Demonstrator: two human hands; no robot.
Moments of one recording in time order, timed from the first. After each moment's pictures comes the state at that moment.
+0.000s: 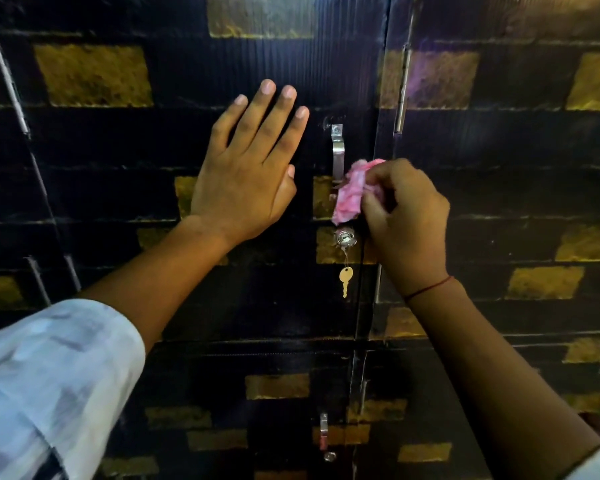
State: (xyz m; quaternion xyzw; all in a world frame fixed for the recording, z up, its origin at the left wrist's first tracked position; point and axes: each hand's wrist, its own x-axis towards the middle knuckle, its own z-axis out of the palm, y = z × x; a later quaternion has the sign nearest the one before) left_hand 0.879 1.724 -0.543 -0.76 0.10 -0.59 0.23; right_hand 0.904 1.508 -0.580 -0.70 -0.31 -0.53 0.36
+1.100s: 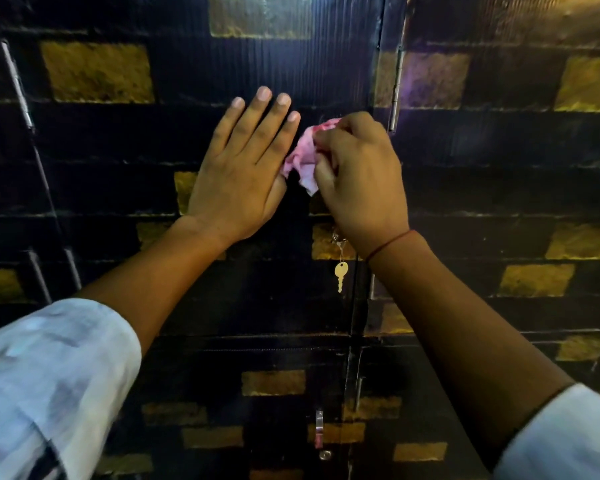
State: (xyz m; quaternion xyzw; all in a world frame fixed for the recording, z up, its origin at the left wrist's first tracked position) left_hand 0.879 1.729 -0.548 -0.77 0.14 -0.59 0.20; right_hand 0.896 1.545 -0.539 -0.72 -0.33 -0.55 0.26
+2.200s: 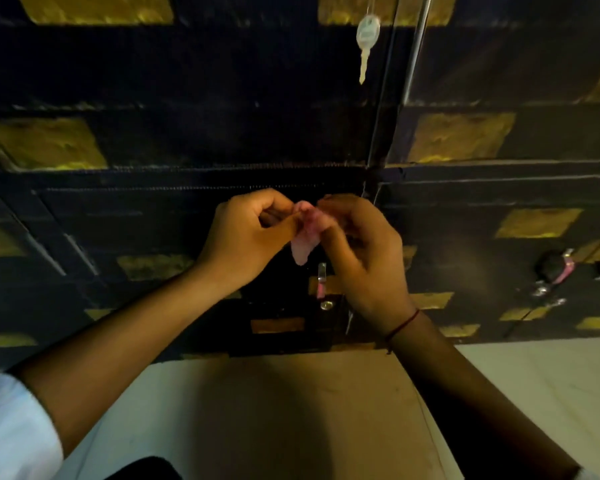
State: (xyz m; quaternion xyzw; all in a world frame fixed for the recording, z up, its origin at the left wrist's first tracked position) left_hand 0.818 1.691 -0.806 -0.83 0.06 -0.22 -0.50; right_hand 0.846 1.519 -0.828 -0.72 -0.33 -0.21 0.58
